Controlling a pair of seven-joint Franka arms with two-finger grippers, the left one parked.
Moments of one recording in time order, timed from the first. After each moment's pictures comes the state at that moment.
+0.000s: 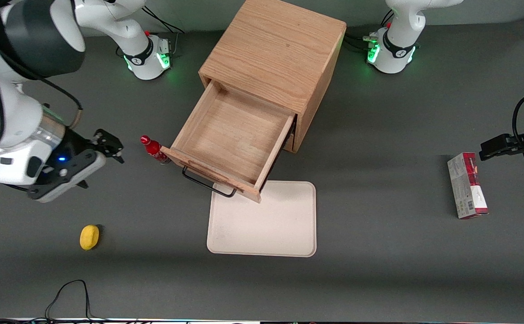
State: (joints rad) arm 0.41 0.34 -0.25 -1.17 0.10 1.54 -0.40
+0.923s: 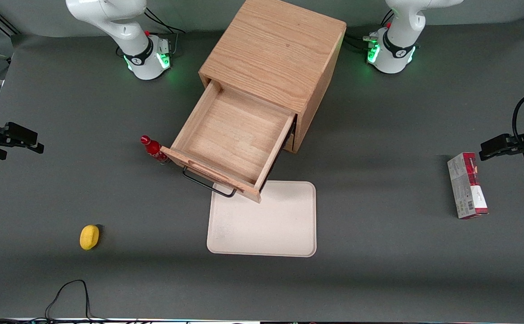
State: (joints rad) arm 0.07 0.08 -0.17 -1.54 0.07 1.63 -0.20
